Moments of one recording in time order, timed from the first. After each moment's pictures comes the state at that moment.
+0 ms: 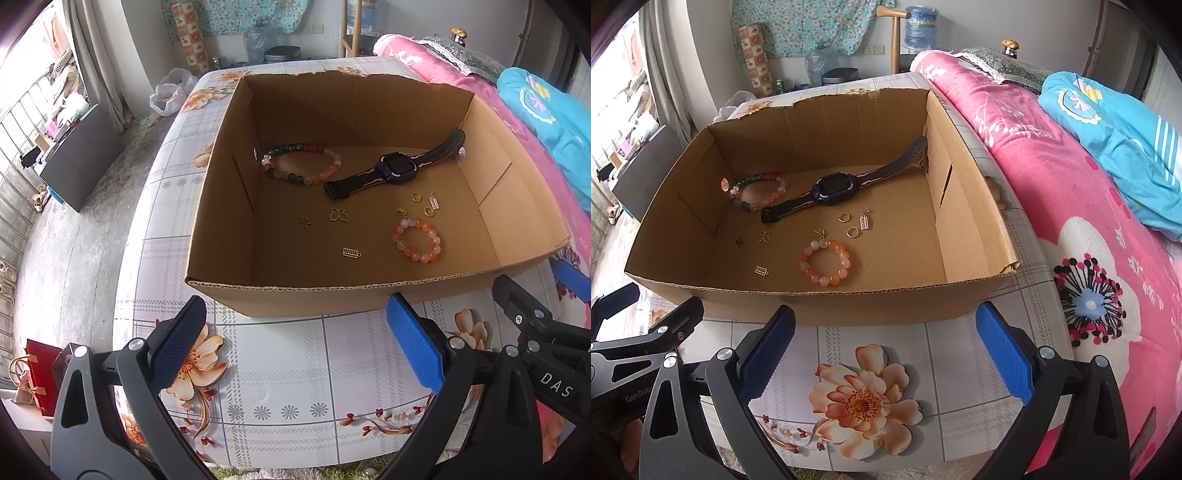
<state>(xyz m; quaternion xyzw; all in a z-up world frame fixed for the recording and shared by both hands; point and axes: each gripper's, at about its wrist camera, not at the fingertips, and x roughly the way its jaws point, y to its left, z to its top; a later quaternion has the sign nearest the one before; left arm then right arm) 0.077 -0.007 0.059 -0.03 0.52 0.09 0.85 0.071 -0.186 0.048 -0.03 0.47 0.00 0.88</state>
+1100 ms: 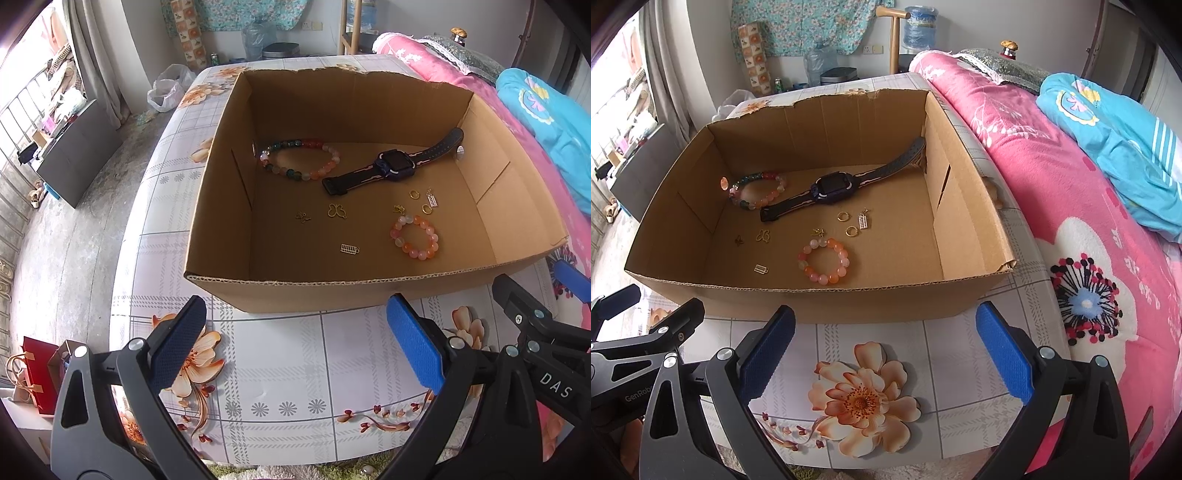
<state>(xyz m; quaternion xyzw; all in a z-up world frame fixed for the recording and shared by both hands) 0.078 -0.005 0.060 -0.03 0.53 0.09 0.84 0.069 -0.186 0.052 -0.04 0.47 -0.01 0.88</state>
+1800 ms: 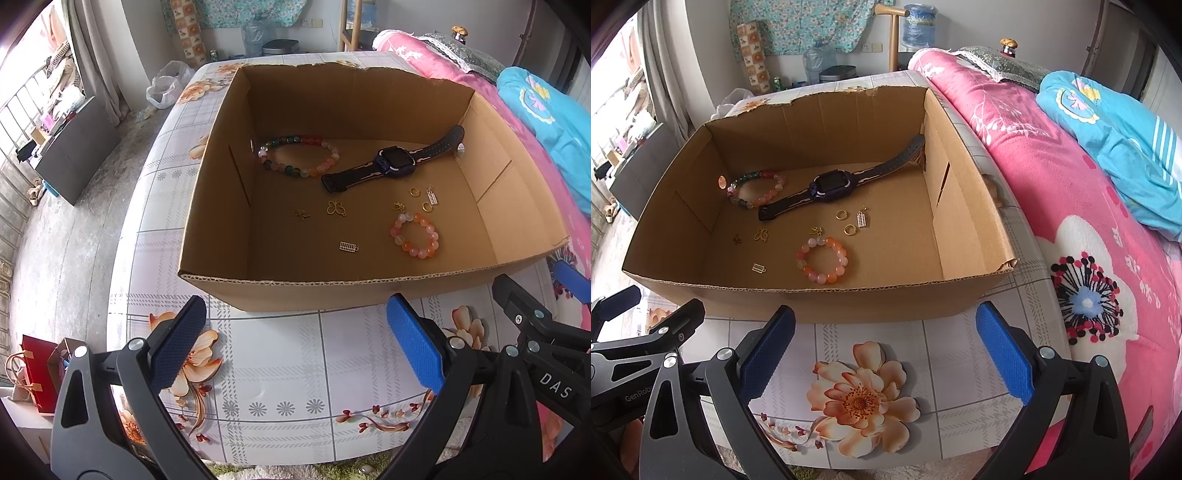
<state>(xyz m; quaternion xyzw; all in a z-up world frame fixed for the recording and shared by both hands) 0.081 -0.005 0.059 -0.04 0.53 0.08 0.84 0.071 -0.185 0.050 -0.04 0.48 -0.01 0.88</state>
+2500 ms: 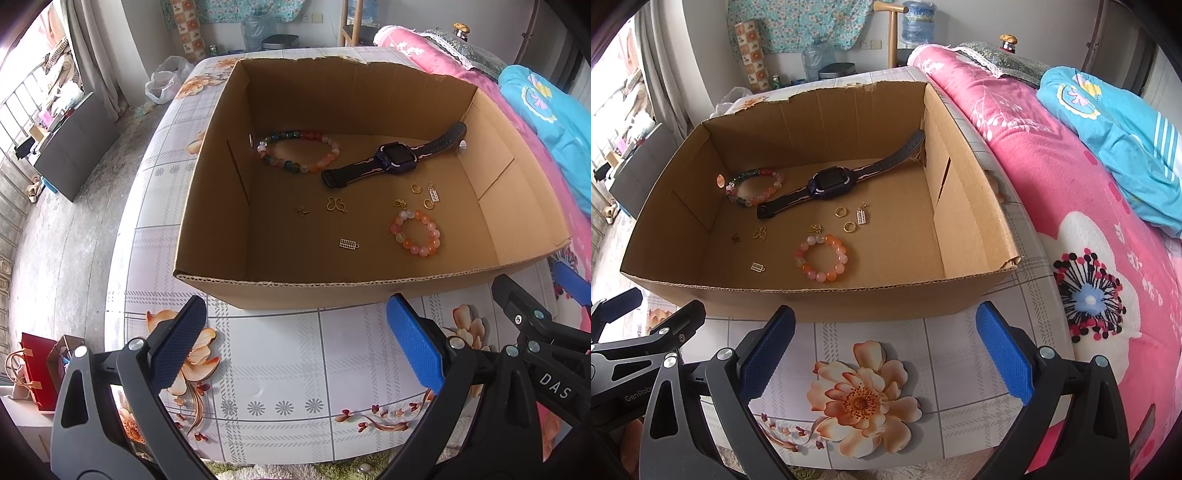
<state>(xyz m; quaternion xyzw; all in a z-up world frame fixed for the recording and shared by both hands) 0.083 -0.006 0.054 -0.04 0.54 0.08 0.84 0.072 -0.186 0.045 -0.03 0.48 -0.01 0.87</state>
